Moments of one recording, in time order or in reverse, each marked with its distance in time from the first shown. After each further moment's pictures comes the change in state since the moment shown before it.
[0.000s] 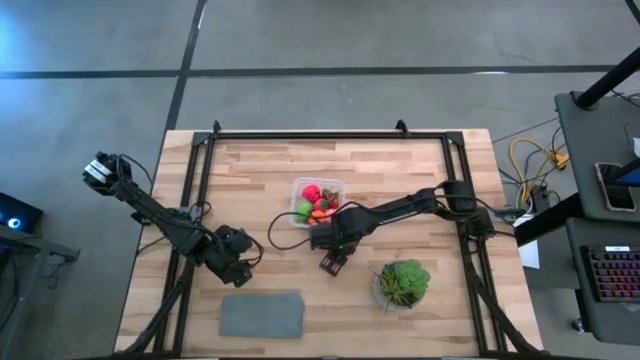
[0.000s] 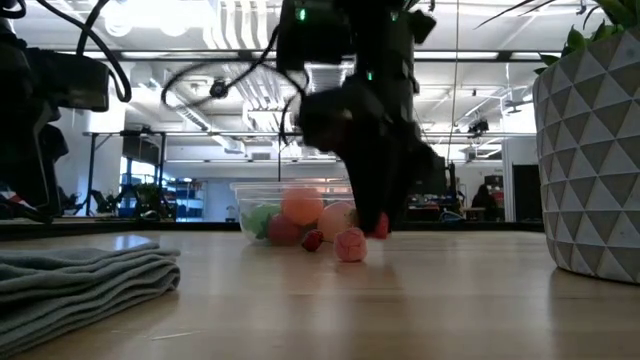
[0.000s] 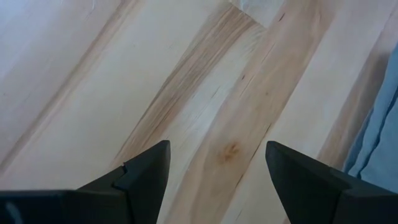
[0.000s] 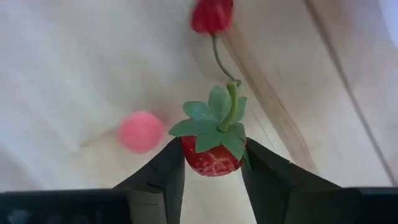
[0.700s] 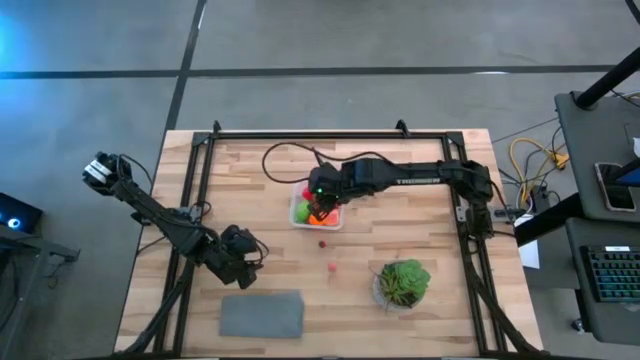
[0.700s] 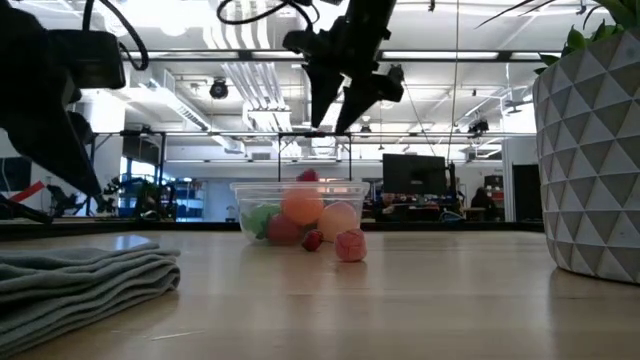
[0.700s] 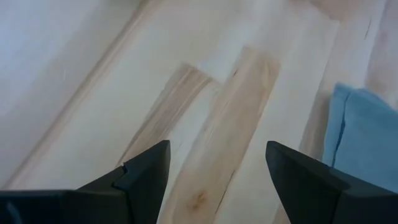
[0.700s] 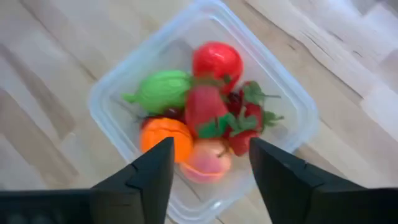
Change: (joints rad) left arm 0.000 0.000 -0.001 0.153 -0.109 0.108; right arm -0.180 -0.170 0.188 -0.064 0.326 -0.033
